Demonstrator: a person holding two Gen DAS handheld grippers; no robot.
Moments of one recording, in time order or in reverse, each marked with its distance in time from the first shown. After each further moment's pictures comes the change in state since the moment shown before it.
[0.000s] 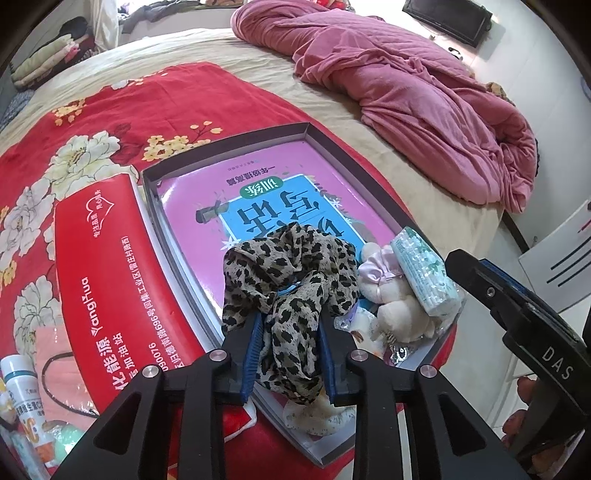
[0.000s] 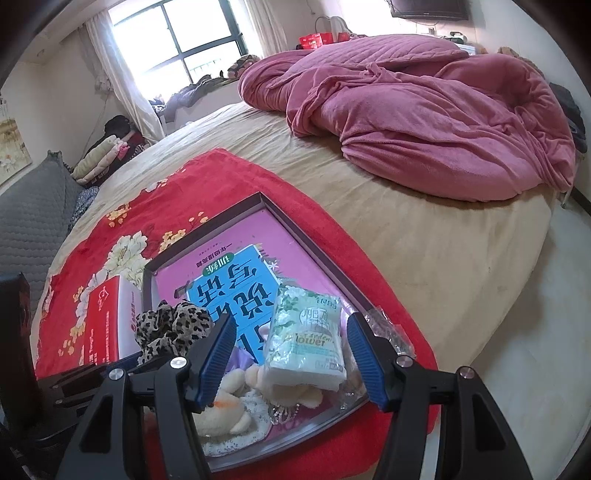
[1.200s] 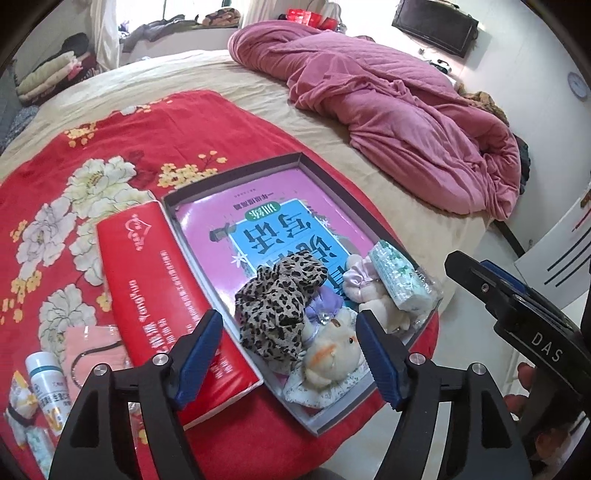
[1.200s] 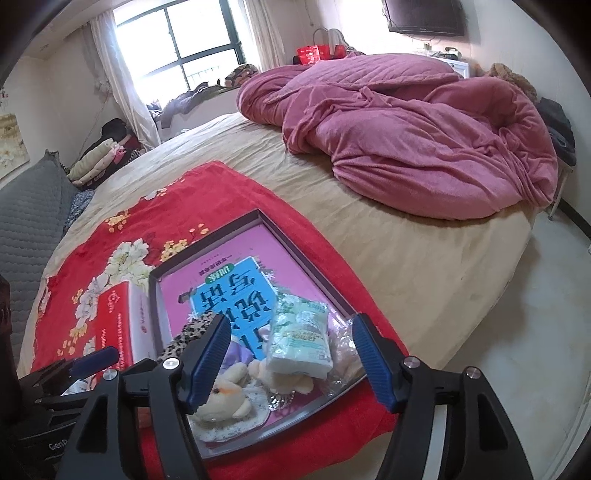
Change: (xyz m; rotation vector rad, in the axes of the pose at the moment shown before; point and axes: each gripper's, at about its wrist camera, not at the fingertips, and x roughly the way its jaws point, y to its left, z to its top) left arm -0.057 -0.001 -0.008 0.027 -0.078 0.004; right arm -0.043 0.010 0.004 -0.021 -0.043 -0.047
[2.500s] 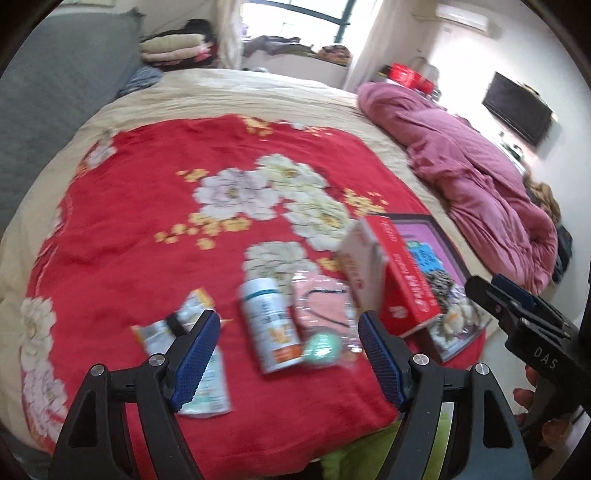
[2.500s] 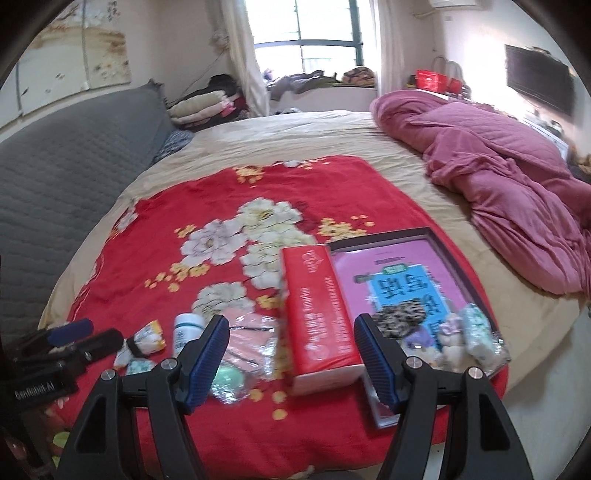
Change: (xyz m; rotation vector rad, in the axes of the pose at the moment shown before) left arm -0.181 0.206 -0.106 -0.325 -0.156 0.189; right arm -0.060 0.221 -0.051 -0.369 0.019 0.206
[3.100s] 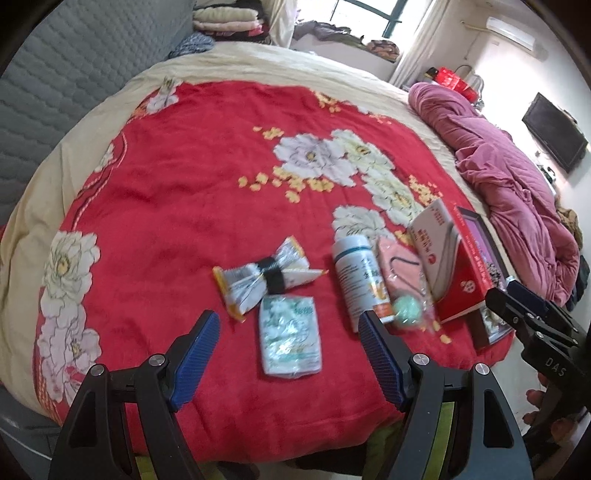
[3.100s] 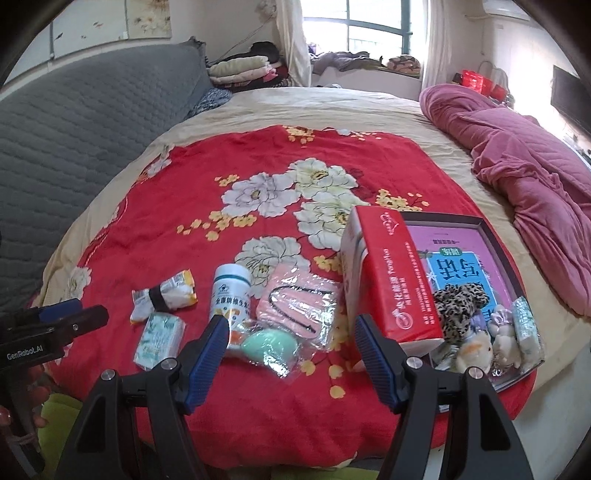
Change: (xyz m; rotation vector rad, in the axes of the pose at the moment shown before) left arm 0.008 0.085 -0.044 -0.125 0.072 0.075; right arm 0.032 0.065 -0.034 -0.141 0.104 0.055
